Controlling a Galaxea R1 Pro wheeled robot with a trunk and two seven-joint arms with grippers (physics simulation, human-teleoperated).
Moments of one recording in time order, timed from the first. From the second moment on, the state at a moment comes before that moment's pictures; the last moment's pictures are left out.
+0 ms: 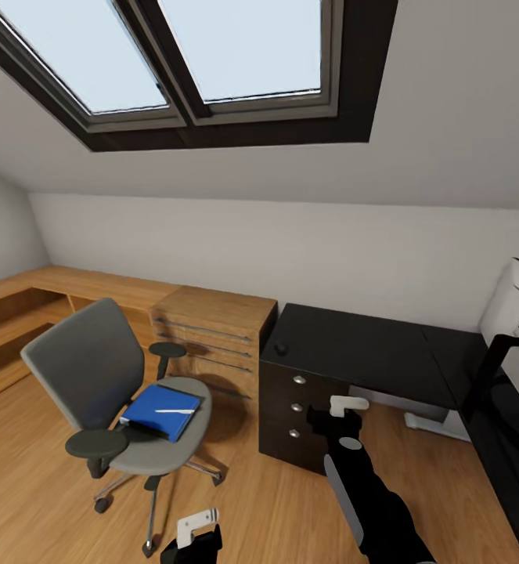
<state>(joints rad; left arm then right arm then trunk) -0.23 -0.09 -0.44 -0.64 0.54 -0.08 0.40 -0.39 0.13 0.13 -1.13 -0.05 0.37 -0.34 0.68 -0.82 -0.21</state>
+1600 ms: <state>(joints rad) -0.23 -0.09 -0.45 -0.64 0.54 -0.08 0.41 -0.39 0.13 0.13 -1.14 -0.05 0.36 -0.34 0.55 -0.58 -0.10</state>
